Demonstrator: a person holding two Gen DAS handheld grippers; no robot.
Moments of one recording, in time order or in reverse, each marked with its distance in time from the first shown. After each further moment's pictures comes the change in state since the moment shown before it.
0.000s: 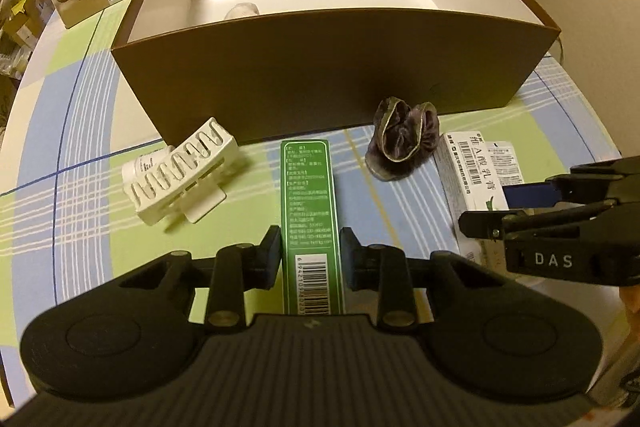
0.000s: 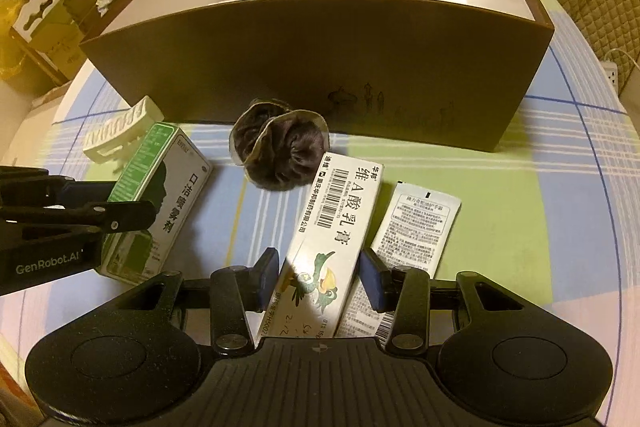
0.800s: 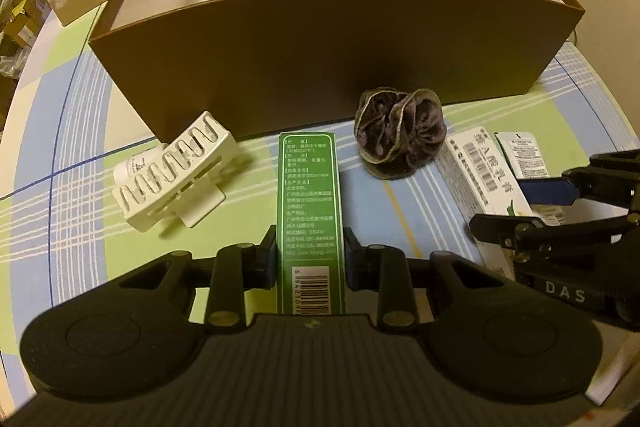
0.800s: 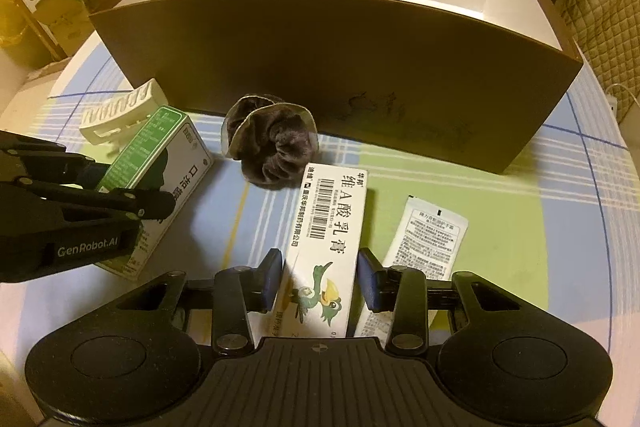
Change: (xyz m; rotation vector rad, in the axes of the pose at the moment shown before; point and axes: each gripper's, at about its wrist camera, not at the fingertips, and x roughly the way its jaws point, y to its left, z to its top) left arm 0.019 -0.002 0.000 0.019 0.023 0.038; right arm 0.010 0.017 -0.001 -0.092 -0.011 -0.039
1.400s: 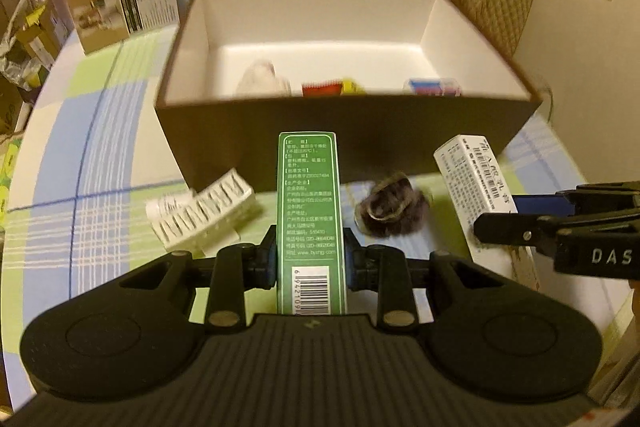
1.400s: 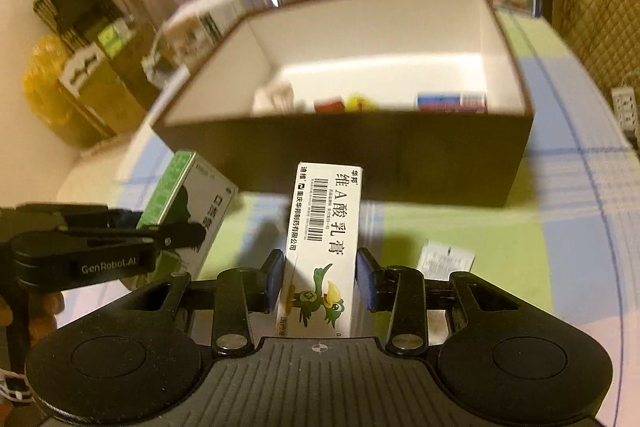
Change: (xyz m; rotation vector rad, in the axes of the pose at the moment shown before) left arm -0.067 0.017 0.009 -0.084 -0.170 -0.076; right arm -0.081 -0.032 0.006 0.131 -0.177 0.194
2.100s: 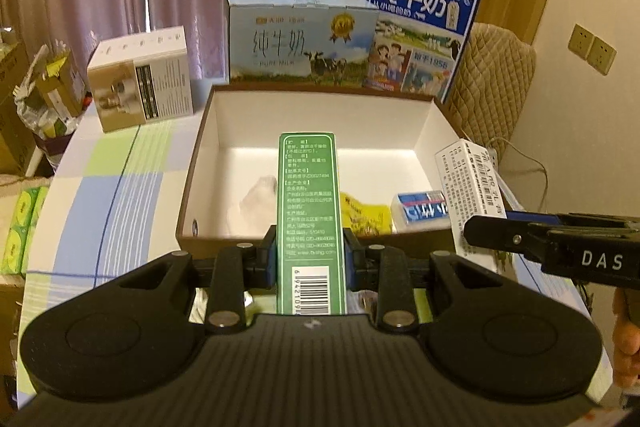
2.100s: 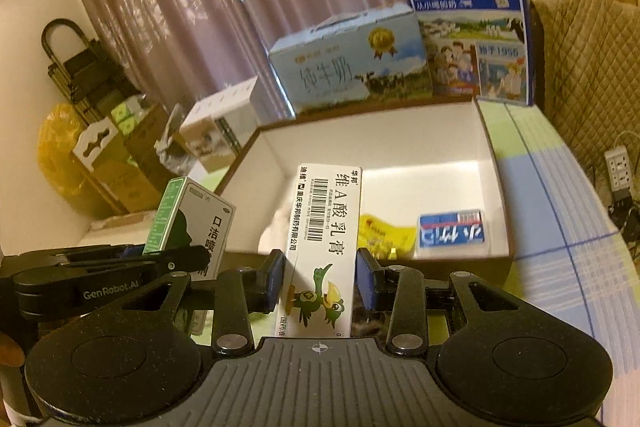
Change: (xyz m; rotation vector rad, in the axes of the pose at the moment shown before) left arm -0.046 -0.007 0.056 -0.051 -0.211 0.021; right arm -0.035 0.020 0.055 0.017 -0.225 0.017
